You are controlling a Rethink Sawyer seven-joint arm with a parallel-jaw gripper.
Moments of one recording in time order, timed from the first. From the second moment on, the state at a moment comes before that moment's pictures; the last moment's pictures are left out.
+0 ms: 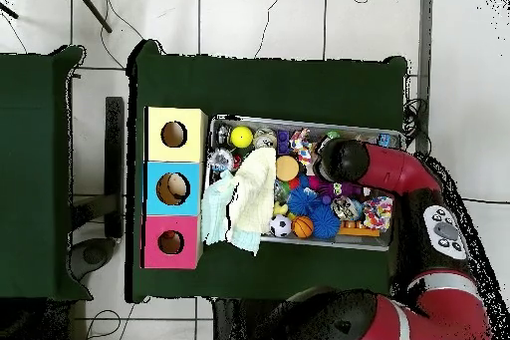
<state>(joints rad) -0.52 -0.36 0.06 1.32 -0.29 0.53 2.13</state>
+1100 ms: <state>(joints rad) -0.48 -0.36 0.03 1.37 -0.29 0.50 2.13</state>
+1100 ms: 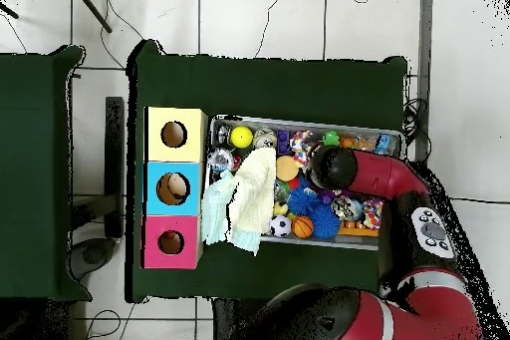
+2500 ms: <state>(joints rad) -0.33 -0.41 -0.15 1.50 -0.10 0.43 2.13</state>
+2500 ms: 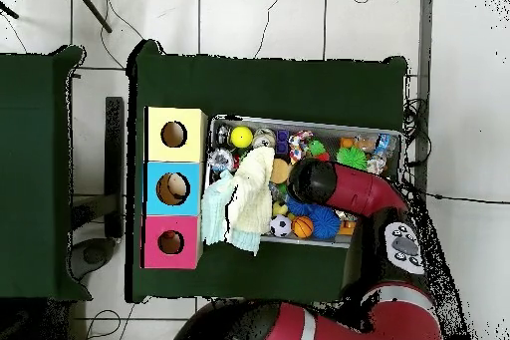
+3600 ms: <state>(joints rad) -0.15 -0.41 -0.28 1.61 0.13 0.43 2.14</state>
